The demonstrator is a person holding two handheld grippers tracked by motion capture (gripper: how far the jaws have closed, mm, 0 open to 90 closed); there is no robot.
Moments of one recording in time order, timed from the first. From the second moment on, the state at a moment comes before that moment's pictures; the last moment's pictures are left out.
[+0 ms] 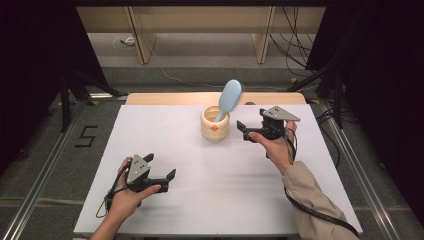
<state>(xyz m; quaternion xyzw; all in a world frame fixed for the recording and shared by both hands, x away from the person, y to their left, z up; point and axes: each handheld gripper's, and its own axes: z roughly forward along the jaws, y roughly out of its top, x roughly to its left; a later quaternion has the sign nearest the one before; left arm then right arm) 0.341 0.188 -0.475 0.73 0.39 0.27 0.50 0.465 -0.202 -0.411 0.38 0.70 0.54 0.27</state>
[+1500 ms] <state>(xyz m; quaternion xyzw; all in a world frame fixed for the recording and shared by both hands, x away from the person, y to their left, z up) 0.342 0.189 -0.475 0.72 0.39 0.27 0.50 0.405 -0.254 -0.423 0.37 0.72 0.53 0.25</state>
